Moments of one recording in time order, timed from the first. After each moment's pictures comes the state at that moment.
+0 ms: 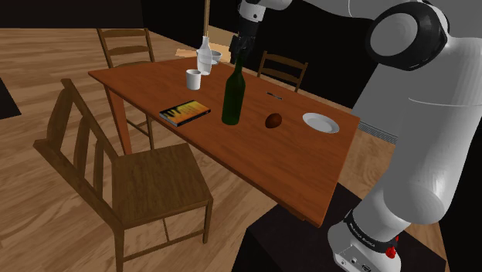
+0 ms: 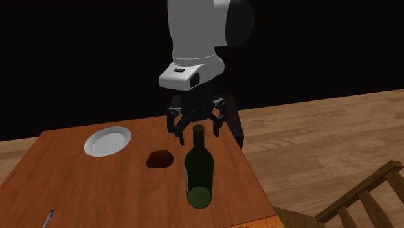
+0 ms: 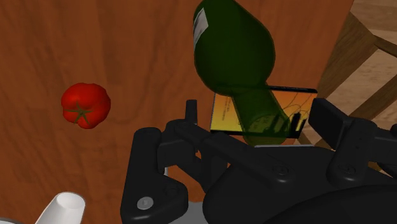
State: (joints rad) arm 0.06 0.34 -0.10 -1.33 0.09 1.79 -0.38
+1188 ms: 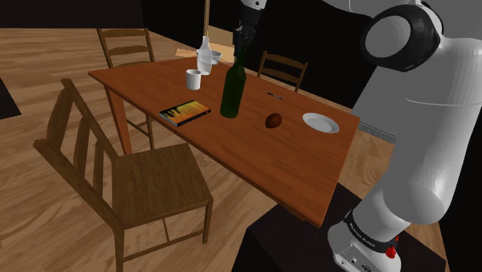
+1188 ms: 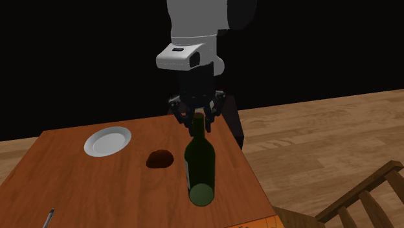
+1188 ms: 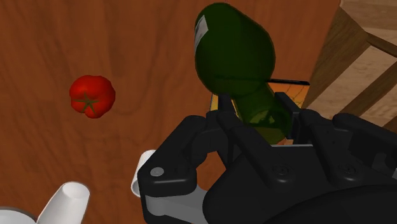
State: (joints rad) arm 0.06 0.37 -0.10 -1.20 0.09 1.68 -0.38
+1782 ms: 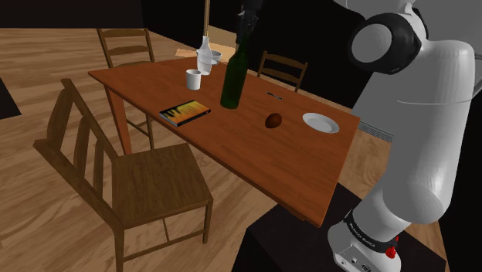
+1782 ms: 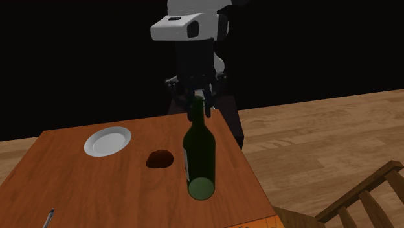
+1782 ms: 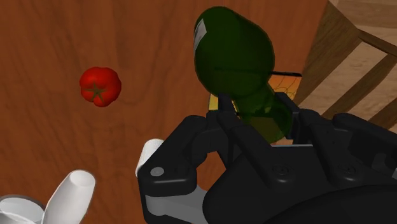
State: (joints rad) arm 0.04 0.44 -0.10 -0.96 0.10 1.52 -0.37
